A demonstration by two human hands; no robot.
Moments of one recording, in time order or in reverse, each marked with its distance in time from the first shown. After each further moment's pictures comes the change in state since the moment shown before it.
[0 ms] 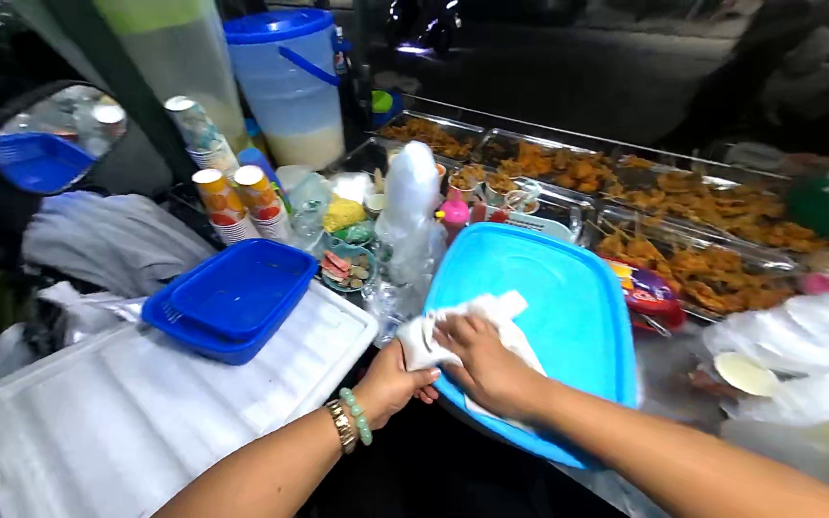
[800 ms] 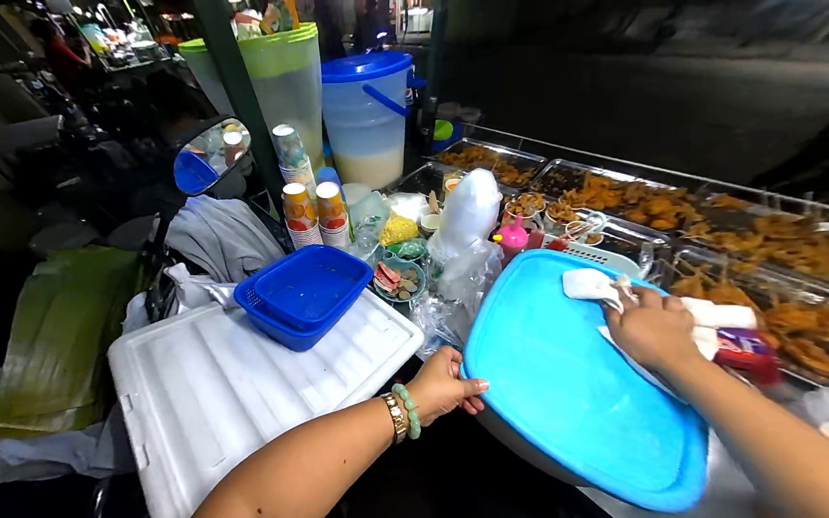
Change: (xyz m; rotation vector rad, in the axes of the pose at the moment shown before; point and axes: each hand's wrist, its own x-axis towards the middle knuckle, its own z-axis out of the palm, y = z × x) left_hand 0.002 0.001 0.004 0.012 -0.034 -0.026; right_hand -0.020 0.150 -0.066 -0.350 0.261 0.655
